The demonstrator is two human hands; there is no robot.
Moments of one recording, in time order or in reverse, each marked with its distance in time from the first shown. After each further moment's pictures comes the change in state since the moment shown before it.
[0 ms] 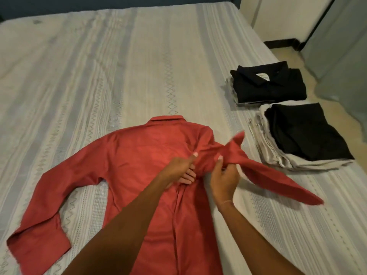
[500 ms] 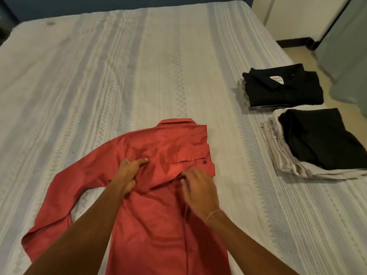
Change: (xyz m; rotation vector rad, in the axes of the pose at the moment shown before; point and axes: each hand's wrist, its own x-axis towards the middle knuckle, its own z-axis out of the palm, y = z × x) left_hand -0.012 -0.044 -0.147 -0.502 0.478 -0.006; right_hand -0.048 -0.003 0.036 -0.435 -0.609 -0.742
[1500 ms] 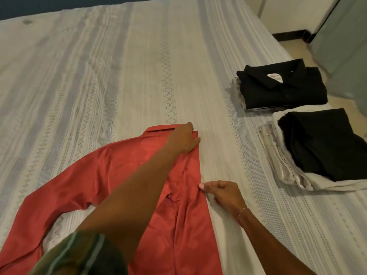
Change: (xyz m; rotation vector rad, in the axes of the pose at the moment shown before) left_hand 0.048 0.064 0.207 1.241 -0.280 0.870; right_hand 0.025 0.102 -0.037 0.947 -0.250 1.016
